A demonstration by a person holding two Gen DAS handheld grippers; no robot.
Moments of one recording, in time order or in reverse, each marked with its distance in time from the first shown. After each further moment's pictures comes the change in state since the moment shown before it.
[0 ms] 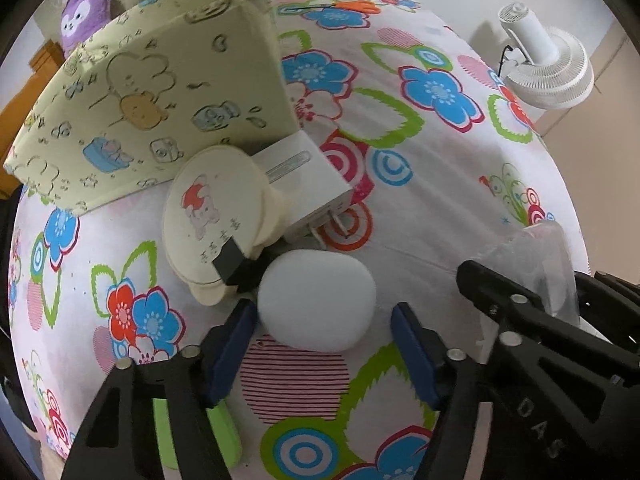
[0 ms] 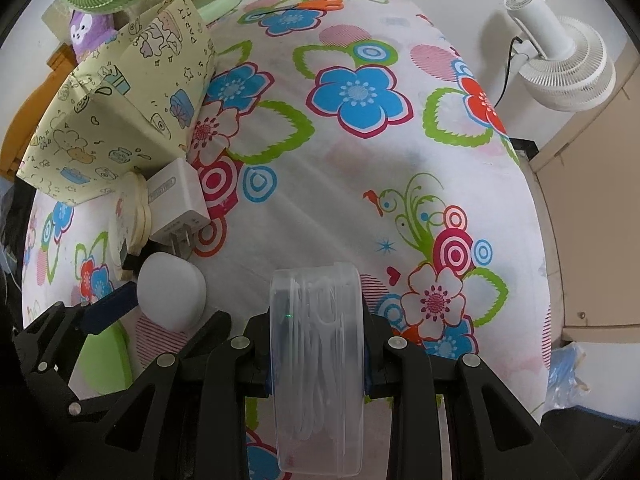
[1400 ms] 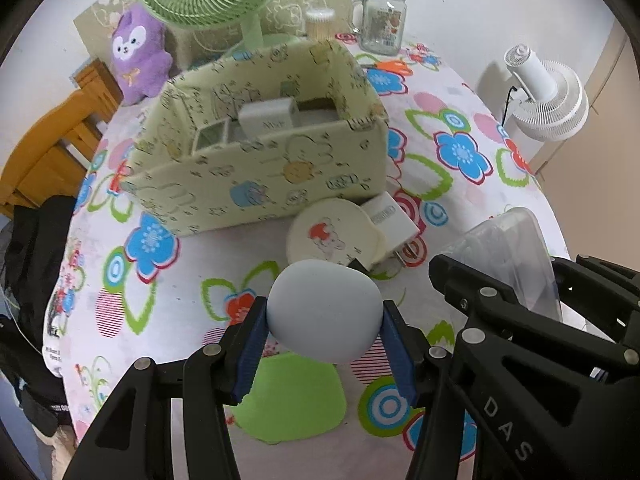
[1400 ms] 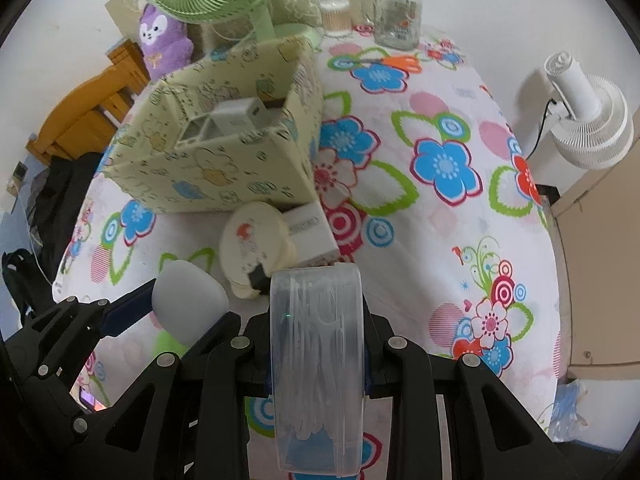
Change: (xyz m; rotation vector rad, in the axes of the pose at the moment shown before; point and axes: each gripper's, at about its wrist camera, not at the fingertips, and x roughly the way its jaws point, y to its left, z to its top) left arm -0.081 0.058 -0.012 -0.009 -0.116 0.055; right arm -0.061 0.081 0.007 -0.111 -0.110 0.073
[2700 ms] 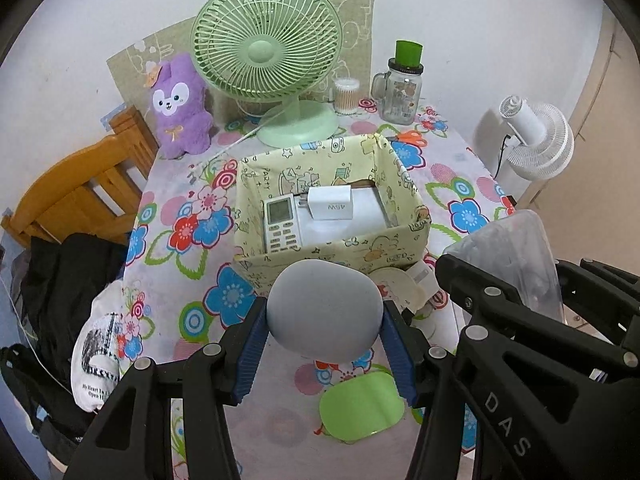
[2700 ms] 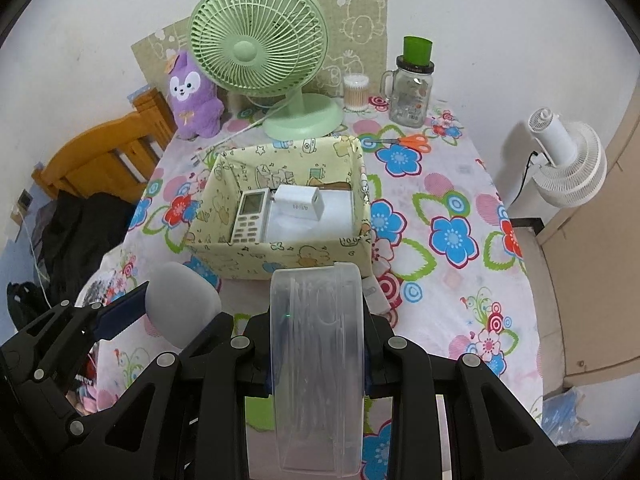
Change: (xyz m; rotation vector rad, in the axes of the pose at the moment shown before) left arm -0.081 0.069 0.024 0.035 -0.148 -0.007; right arm -0.077 0.077 0.032 0.030 -0.156 -0.055
